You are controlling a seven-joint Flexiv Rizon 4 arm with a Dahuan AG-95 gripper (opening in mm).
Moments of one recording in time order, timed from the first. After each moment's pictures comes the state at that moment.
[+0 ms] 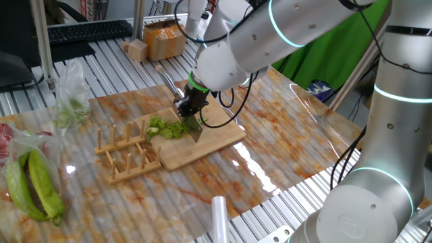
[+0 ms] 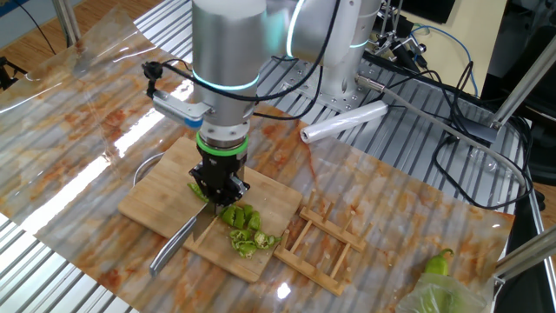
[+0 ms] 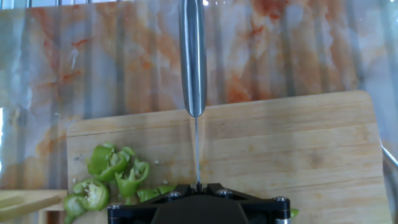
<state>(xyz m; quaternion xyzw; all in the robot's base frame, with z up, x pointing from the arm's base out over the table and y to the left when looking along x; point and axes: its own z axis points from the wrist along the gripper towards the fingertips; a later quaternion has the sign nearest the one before) 0.578 -0.014 0.037 0.01 1.00 0.04 0.09</state>
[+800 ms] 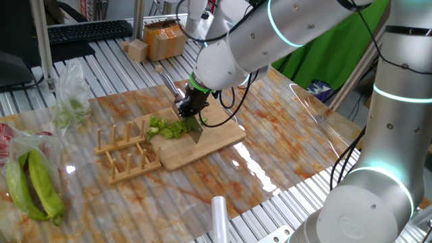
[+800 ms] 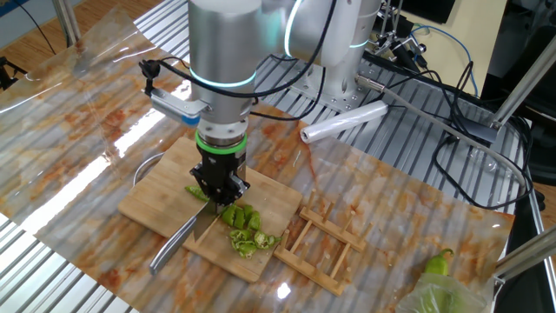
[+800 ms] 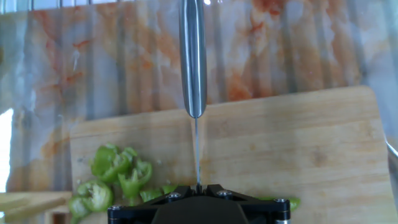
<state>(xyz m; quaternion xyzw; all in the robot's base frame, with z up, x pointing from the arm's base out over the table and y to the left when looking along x) 0.586 -0.012 0.036 0.01 0.99 0.04 0.09</state>
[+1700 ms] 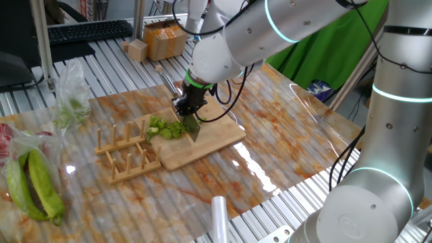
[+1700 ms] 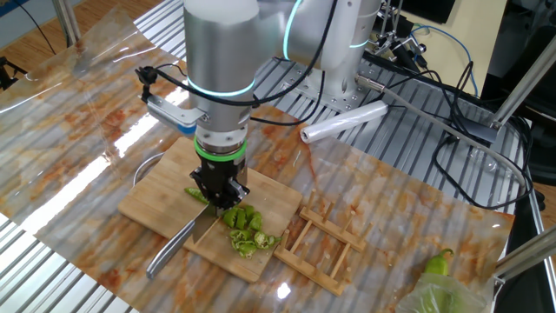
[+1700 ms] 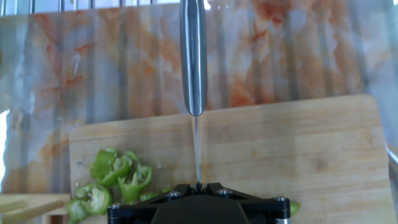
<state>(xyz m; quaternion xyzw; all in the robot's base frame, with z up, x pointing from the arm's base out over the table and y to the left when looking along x) 0.578 -0.009 0.043 0.03 1.00 0.03 0.06</state>
